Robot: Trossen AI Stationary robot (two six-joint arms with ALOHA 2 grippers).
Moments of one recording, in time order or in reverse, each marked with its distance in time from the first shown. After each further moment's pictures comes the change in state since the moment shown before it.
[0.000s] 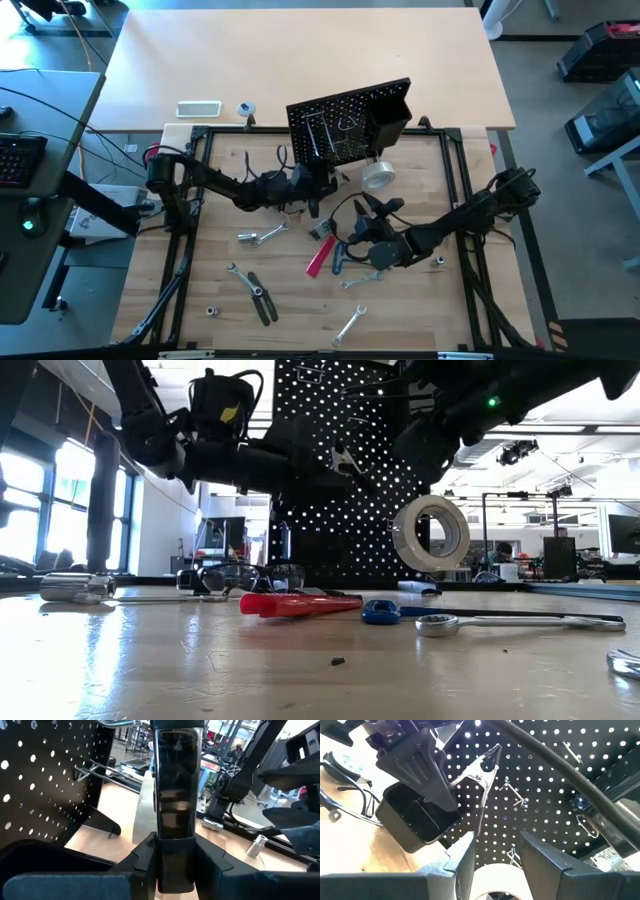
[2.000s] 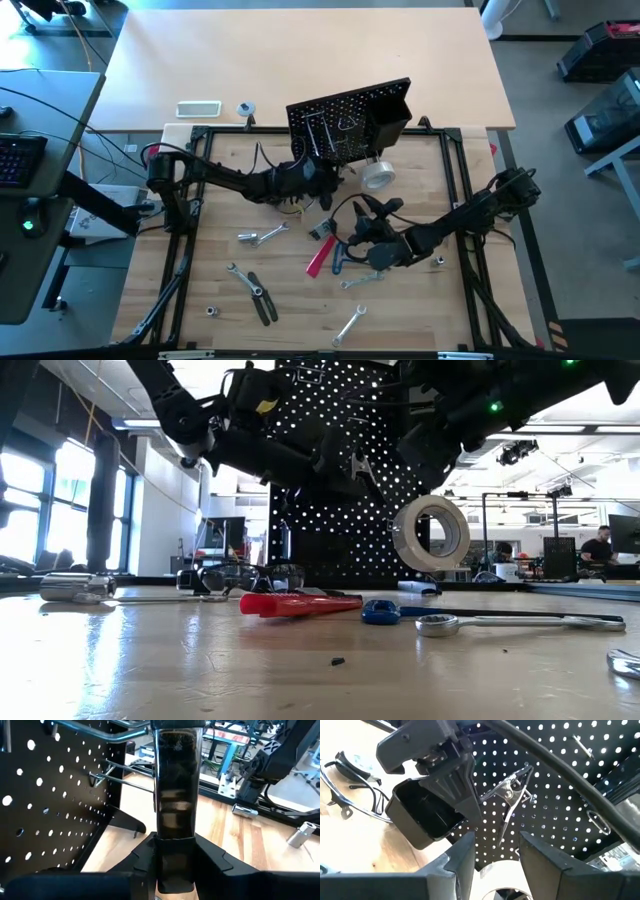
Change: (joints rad) left arm 0.031 0.000 0.187 -0.332 -0.051 0.105; right arm -0.002 -0.002 0.000 -0.084 -0.039 0.105
